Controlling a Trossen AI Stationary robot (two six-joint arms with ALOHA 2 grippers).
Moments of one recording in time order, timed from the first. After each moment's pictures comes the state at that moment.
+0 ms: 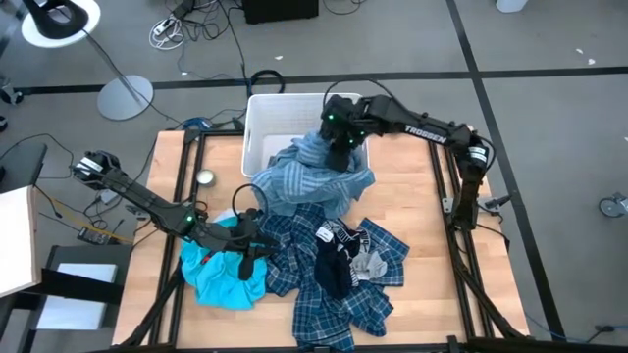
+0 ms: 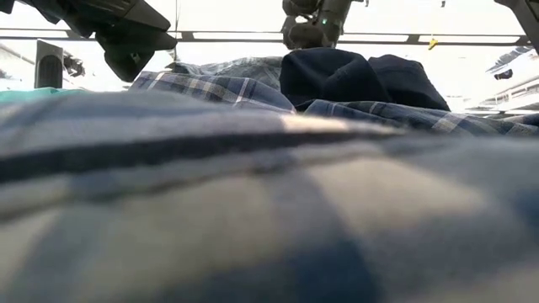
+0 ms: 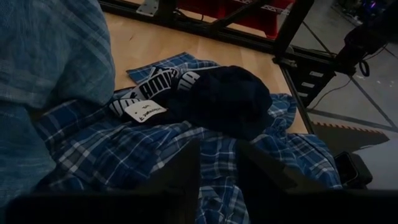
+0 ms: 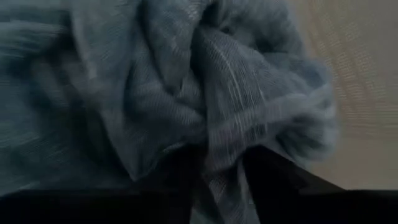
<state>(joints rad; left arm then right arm) -0.49 1.09 0.55 0.14 -0.39 -0.46 -0.36 1.86 1.95 -1.20 0.05 0.00</state>
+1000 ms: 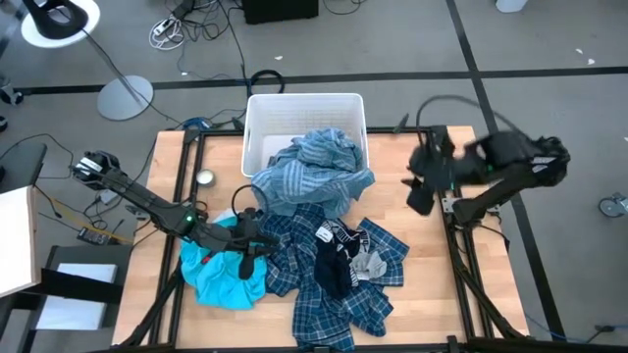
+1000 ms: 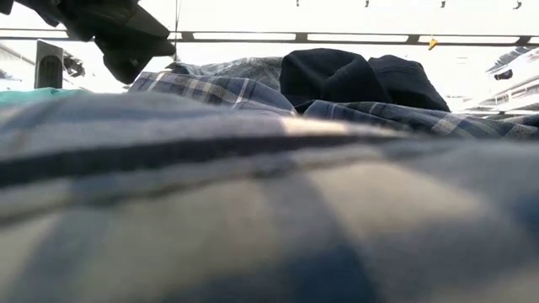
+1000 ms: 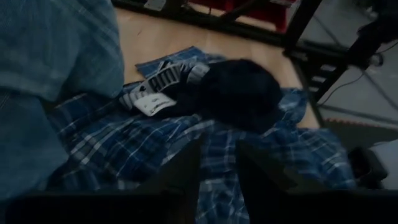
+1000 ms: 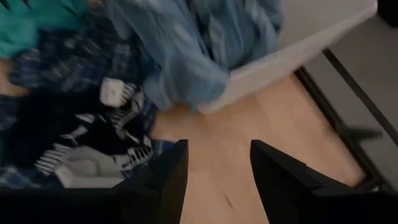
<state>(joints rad) -0.49 1.09 0.55 0.10 -0.41 -0.46 0.28 1.24 1.70 -1.56 0.51 0.63</state>
